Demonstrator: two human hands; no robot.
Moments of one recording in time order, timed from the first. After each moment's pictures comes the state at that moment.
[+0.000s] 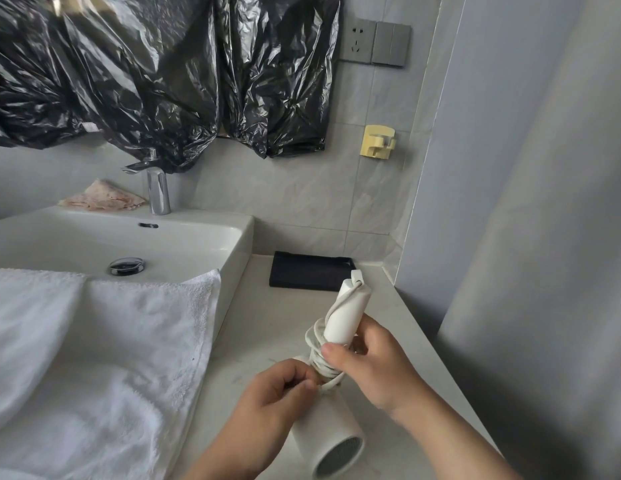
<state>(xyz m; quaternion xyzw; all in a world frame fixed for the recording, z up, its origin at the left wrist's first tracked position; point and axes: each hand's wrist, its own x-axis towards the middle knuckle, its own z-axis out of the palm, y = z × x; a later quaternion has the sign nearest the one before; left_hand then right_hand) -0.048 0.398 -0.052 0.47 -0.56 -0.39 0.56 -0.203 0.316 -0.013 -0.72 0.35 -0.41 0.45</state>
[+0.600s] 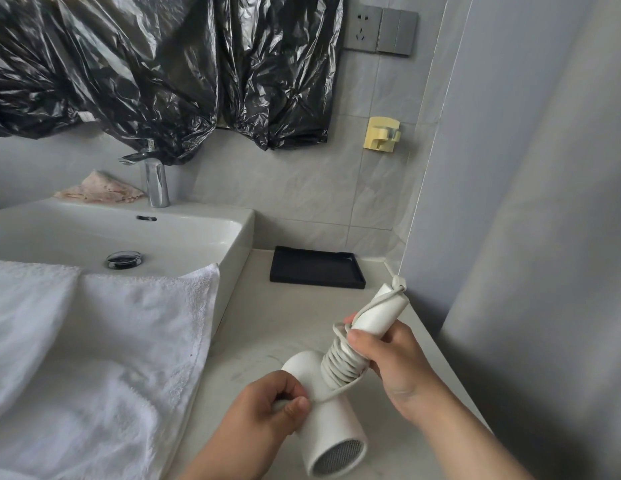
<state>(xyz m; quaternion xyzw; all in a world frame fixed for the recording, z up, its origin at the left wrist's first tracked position) -0.034 0.395 -0.075 0.55 -0.58 -0.34 0.50 -0.214 0.288 -0.030 -0.59 0.32 -0.47 0.57</state>
